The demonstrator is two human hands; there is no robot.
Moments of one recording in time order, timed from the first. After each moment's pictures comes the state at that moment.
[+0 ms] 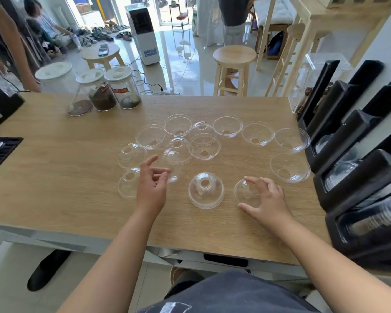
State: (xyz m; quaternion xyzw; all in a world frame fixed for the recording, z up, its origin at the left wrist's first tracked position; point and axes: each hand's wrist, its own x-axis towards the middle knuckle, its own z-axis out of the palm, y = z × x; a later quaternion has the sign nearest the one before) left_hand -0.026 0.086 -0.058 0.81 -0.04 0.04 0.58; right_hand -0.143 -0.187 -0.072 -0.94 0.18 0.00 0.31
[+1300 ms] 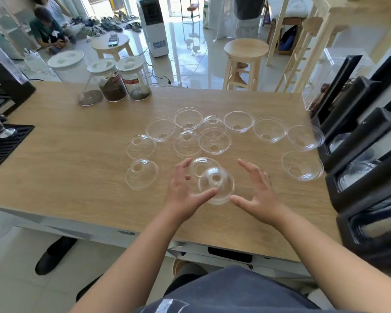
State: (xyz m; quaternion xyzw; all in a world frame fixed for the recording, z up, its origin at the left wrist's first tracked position) left_hand -0.064 0.060 -0.052 0.87 -0.11 -0.05 0.48; right_hand -0.123 -0.158 -0.066 -0.91 0.01 -0.06 0.41
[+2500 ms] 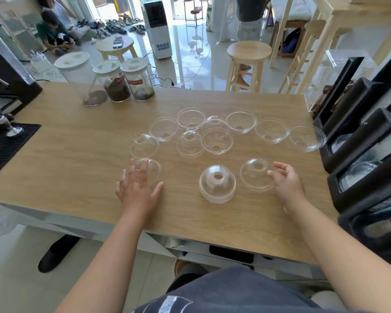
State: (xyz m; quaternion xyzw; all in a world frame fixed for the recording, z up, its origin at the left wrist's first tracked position) left_hand -0.027 0.153 -0.090 0.99 0.01 0.03 0.17; right_hand -0.106 -0.201 -0.069 -0.72 0.36 -0.07 0.59
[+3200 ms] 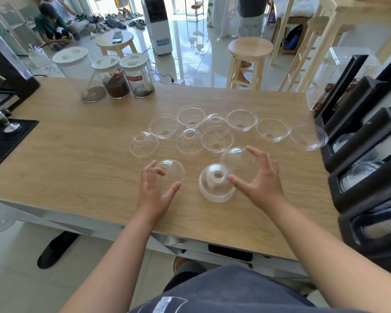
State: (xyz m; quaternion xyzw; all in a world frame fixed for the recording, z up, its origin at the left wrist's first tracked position) left_hand -0.045 0.124 -0.089 0.90 -0.09 0.07 0.43; right_hand -0.101 -0.152 -0.057 -0.89 0.09 -0.19 0.40
